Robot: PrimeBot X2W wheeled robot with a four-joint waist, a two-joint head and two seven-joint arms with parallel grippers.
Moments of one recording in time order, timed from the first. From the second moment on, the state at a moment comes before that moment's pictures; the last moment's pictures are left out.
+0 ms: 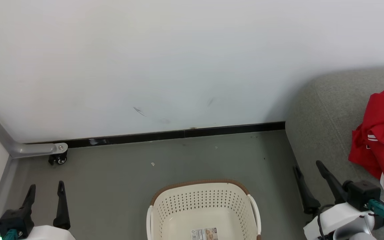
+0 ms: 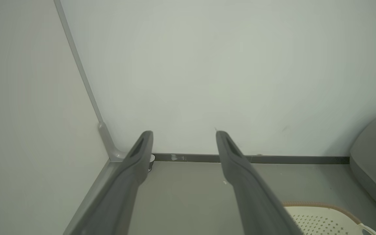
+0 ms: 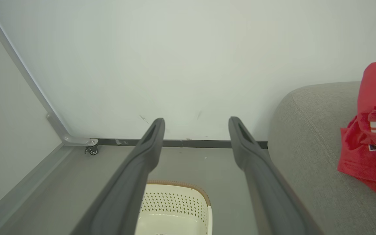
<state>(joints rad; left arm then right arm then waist) -0.04 0.36 -0.28 0.16 -0.60 0.33 -0.25 -0.07 -0.06 0.05 0.22 0.13 0.13 -0.25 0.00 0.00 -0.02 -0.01</state>
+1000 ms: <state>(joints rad) 0.03 0.35 -0.27 0.12 -0.56 0.32 -0.25 0.10 -0.04 0.02 0.08 0.12 0.13 -0.25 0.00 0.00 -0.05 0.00</state>
